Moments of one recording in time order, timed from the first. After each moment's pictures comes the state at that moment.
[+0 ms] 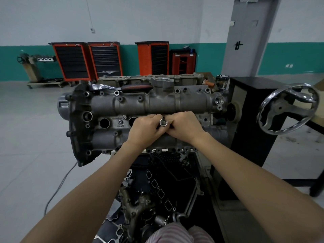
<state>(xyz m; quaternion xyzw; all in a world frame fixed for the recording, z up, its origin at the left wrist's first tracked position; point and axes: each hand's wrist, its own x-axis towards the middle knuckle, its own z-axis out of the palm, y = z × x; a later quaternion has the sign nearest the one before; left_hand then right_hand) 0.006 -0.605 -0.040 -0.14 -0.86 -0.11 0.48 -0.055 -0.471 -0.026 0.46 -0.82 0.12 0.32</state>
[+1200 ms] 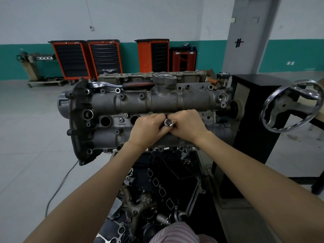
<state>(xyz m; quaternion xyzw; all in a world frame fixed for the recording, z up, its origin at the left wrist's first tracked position) 0.007 -0.606 -0.042 -0.16 -0.86 -0.09 0.48 -0.051 -0.468 -0.025 0.45 -0.81 0.16 0.34</state>
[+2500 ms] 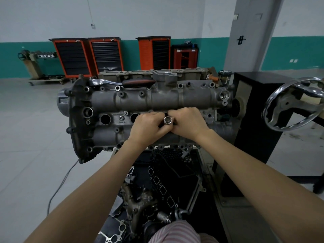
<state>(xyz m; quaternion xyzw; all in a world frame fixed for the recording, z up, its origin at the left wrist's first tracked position) 0.010 -0.603 -0.041 -0.15 -0.85 -0.14 0.48 -0.053 -0.468 -0.026 0.44 -0.83 0.14 0.30</state>
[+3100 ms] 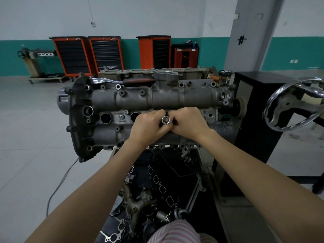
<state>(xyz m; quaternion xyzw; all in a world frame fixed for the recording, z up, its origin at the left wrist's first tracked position) 0.010 -0.603 -0.043 -0.14 -0.86 -0.12 0.48 -0.049 -0.467 -0.025 0.45 -0.83 0.14 0.30</state>
